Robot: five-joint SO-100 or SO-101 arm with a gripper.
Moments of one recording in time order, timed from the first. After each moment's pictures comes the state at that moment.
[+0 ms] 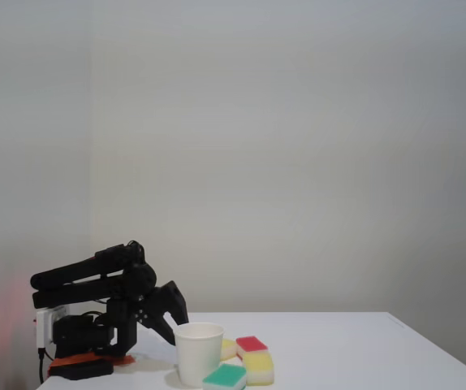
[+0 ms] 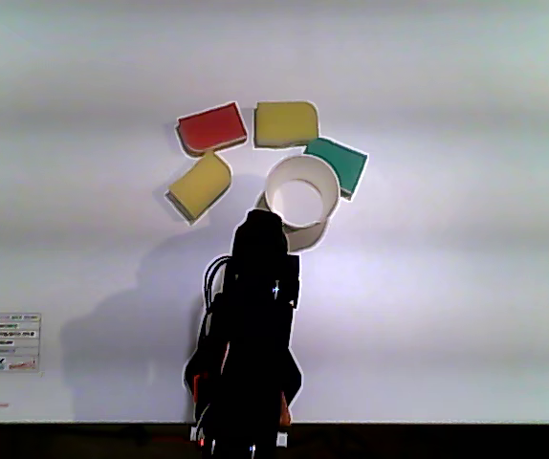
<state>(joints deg) 8.4 187.3 177.3 75.9 -1.3</state>
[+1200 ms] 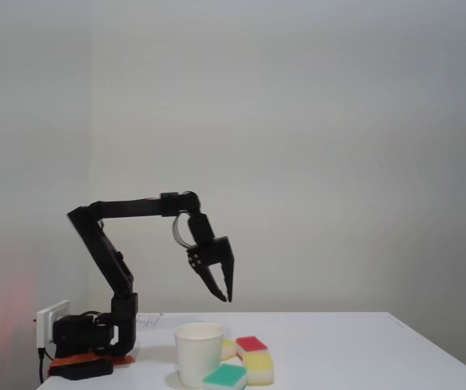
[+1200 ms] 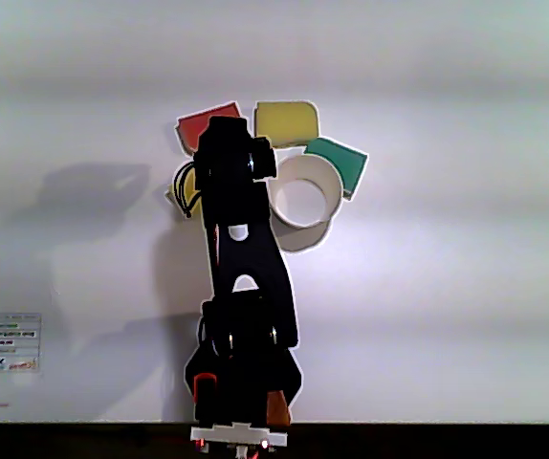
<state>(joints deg) -8.2 117.1 118.5 65.5 5.9</state>
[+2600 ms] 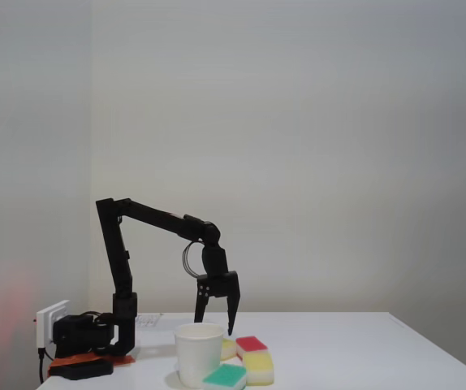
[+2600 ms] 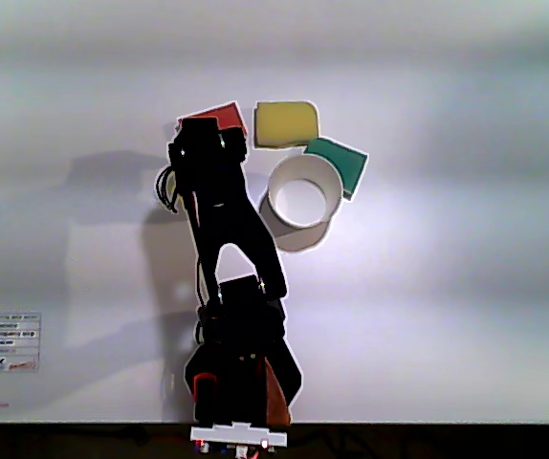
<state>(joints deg) -14.9 101.4 124.5 54.3 5.9</state>
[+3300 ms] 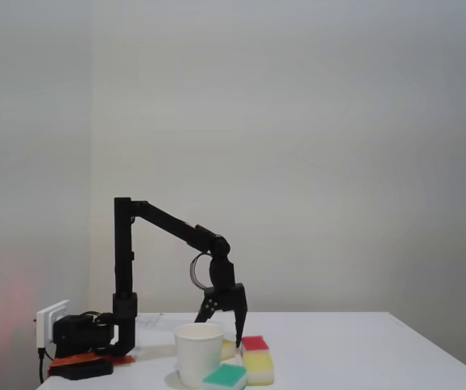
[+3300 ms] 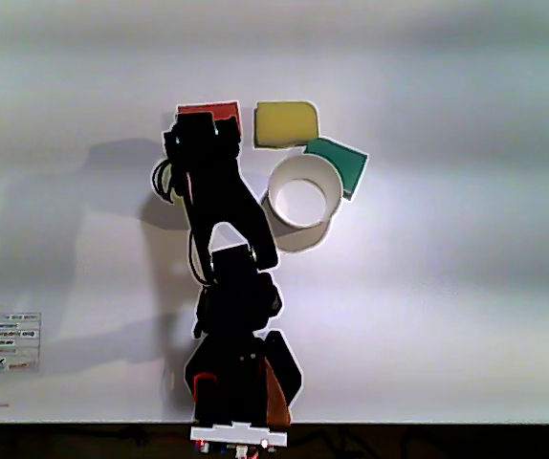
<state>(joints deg) -14.7 88.9 121.1 50.1 5.9</state>
